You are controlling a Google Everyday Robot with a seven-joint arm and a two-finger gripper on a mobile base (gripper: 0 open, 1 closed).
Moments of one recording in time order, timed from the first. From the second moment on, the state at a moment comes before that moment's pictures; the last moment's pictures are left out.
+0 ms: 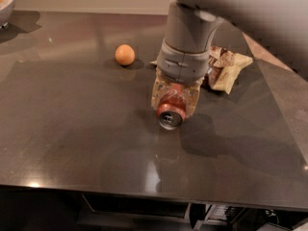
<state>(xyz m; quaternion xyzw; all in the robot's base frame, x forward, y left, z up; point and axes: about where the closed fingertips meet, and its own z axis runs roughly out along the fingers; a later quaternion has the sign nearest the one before) 0.469 -0.048 0.894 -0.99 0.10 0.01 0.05</state>
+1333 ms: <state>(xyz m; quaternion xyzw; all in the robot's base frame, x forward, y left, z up) 0.479 -0.038 0.947 -0.81 0.50 0.21 0.23</state>
